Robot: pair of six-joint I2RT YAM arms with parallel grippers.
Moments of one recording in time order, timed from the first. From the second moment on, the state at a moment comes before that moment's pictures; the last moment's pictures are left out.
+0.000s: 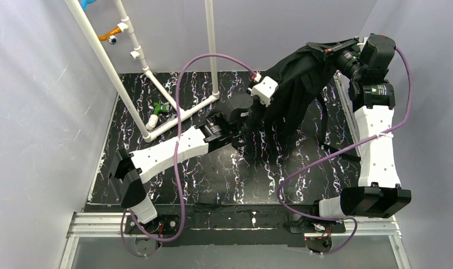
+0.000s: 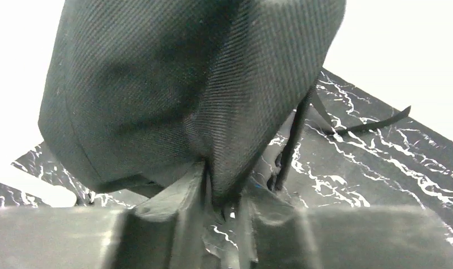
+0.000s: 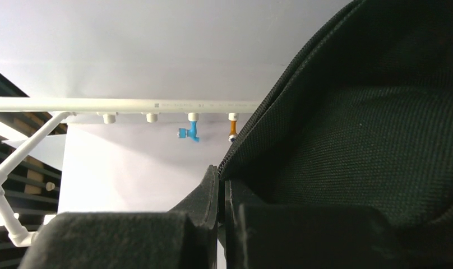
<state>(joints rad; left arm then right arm) -1.01 1.60 1.47 -0.01 -0.27 0.04 -0.04 1.38 1.70 -0.43 -0.46 1.41</state>
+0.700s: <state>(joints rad) -1.02 1.65 1.57 -0.34 -0.38 -0.46 0.09 1.48 1.66 -0.41 -0.64 0.77</state>
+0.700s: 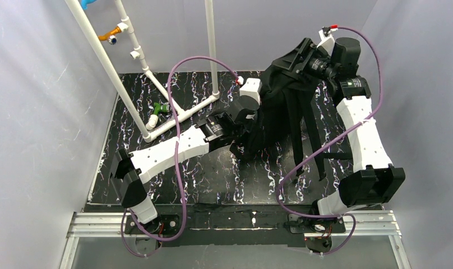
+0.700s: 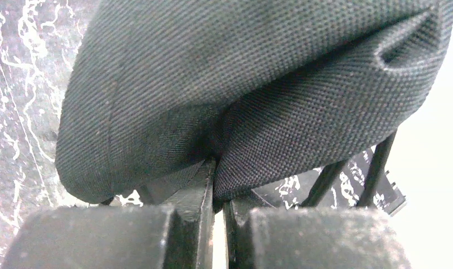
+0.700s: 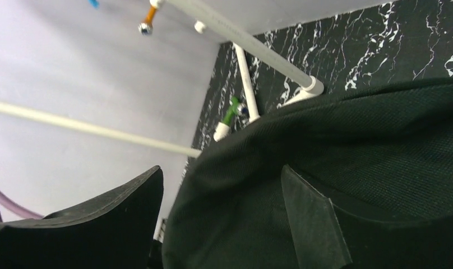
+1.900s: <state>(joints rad) -0.96 1.52 1.54 -0.43 -0.20 -0.53 0.12 1.58 1.97 -0.48 -0.62 0.70</state>
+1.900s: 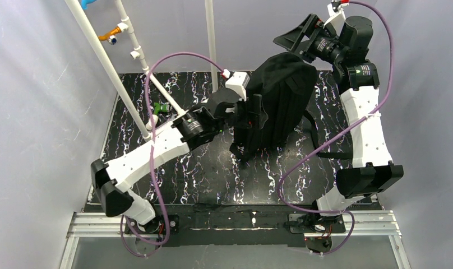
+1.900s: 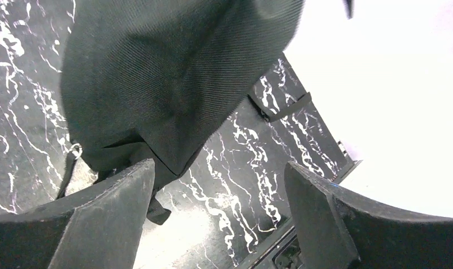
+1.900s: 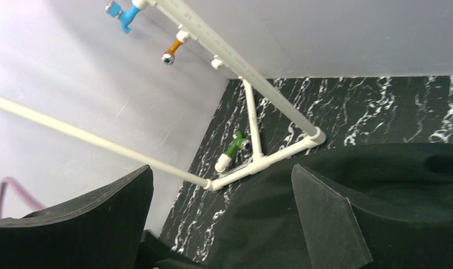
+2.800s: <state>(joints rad) -0.96 0.79 1.67 -0.50 -0.30 0.14 0.11 1.03 1.85 -0.46 0.41 0.28</state>
